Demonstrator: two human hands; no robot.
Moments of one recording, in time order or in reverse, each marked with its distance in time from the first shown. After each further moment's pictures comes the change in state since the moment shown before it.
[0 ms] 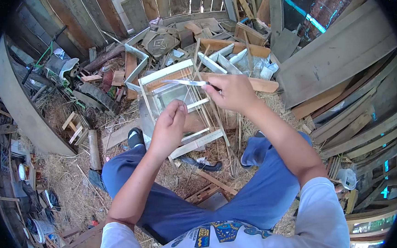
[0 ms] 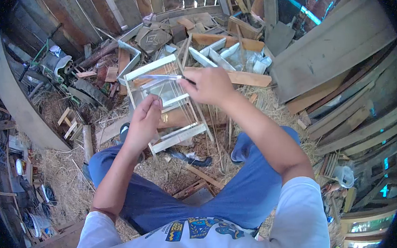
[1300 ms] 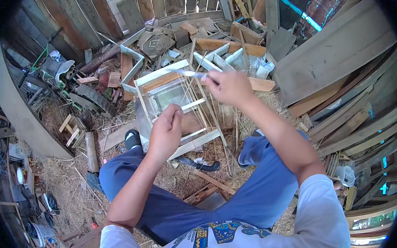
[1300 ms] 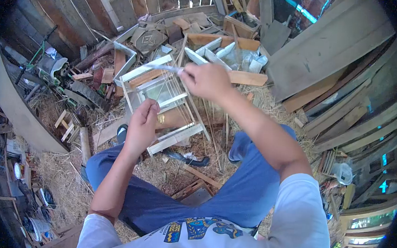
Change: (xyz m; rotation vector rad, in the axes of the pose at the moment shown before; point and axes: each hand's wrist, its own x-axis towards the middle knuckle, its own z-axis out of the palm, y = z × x) left_hand -0.005 -0.004 0.004 0.228 0.066 0.049; right_hand 0.008 0.011 0.003 -0.076 0.046 0.120
